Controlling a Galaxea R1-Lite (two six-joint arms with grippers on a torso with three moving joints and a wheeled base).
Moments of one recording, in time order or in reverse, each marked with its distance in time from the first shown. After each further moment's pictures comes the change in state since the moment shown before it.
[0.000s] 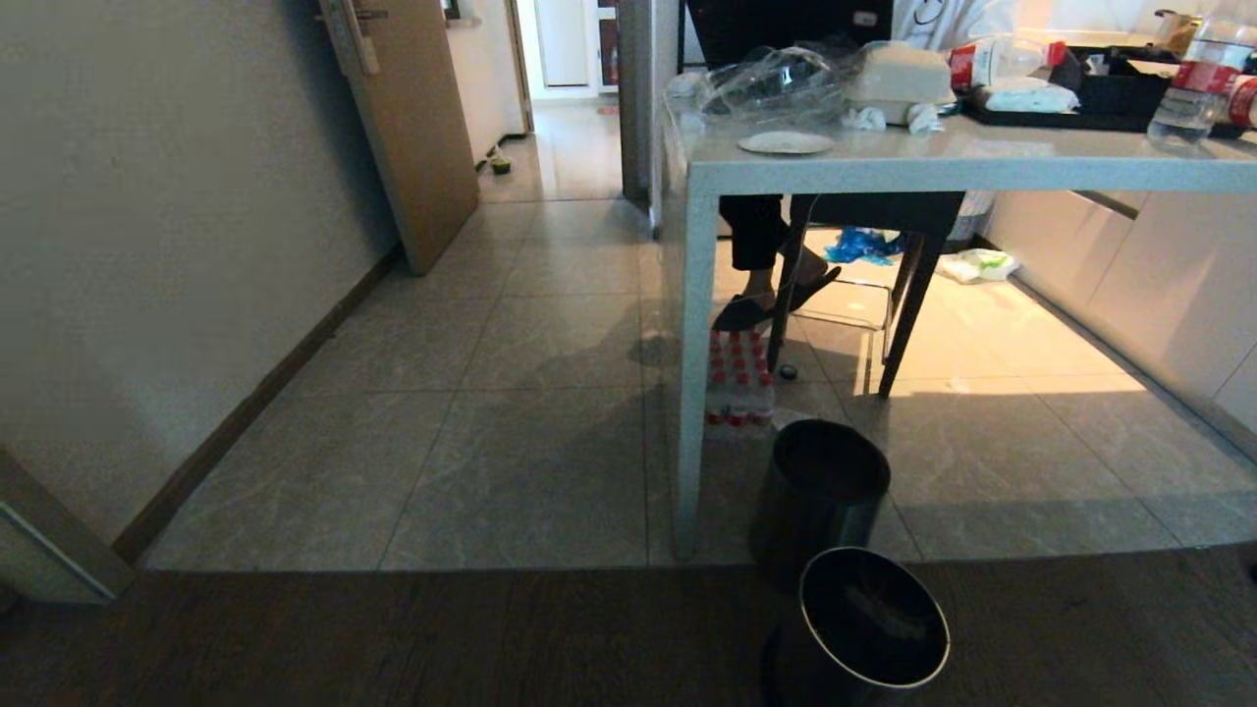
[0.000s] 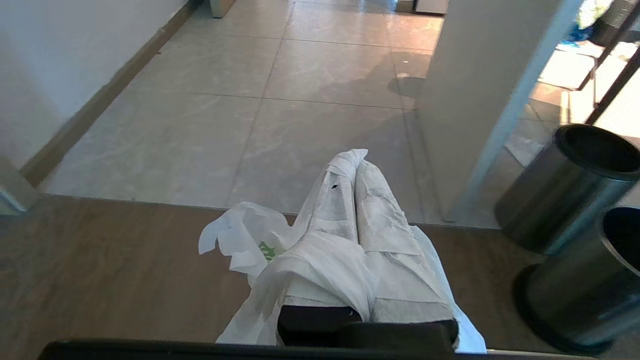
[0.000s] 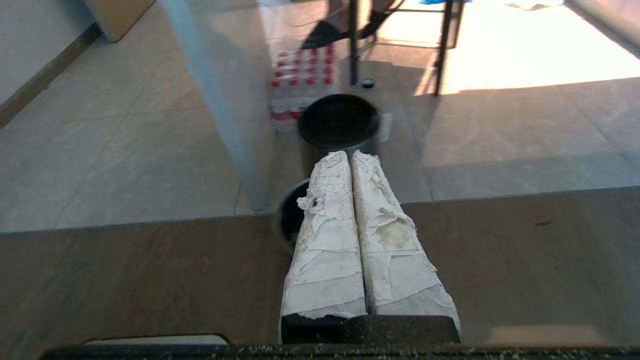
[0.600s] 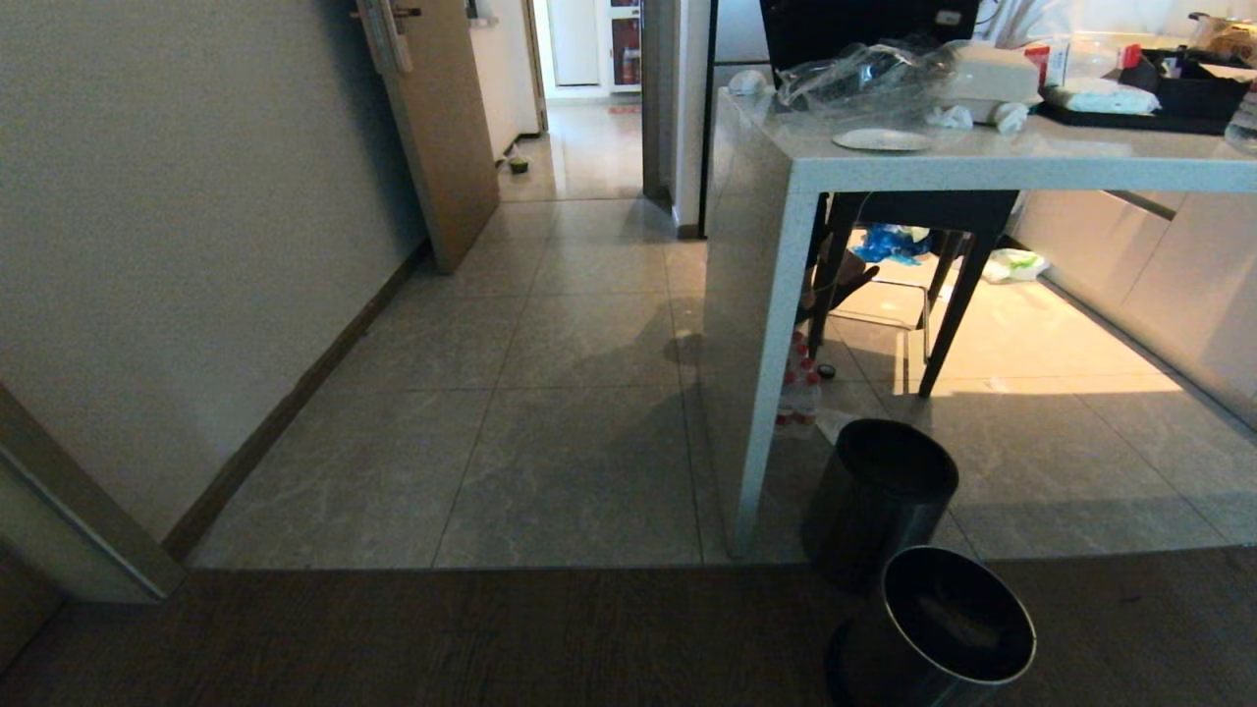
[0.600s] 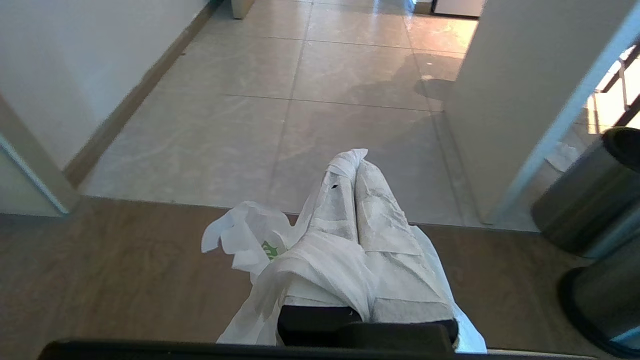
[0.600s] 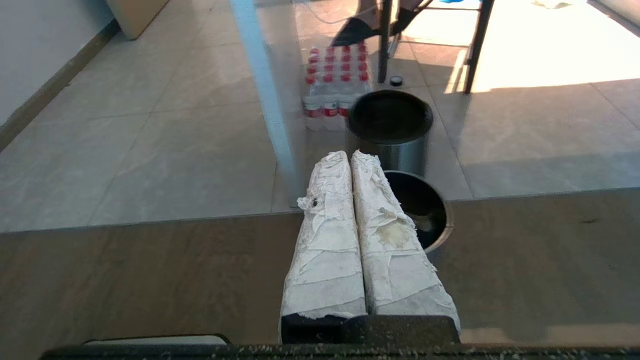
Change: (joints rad) left arm 0.000 0.000 0.000 0.000 0.000 0.000; right arm 0.000 0.000 0.000 0.000 0.000 0.000
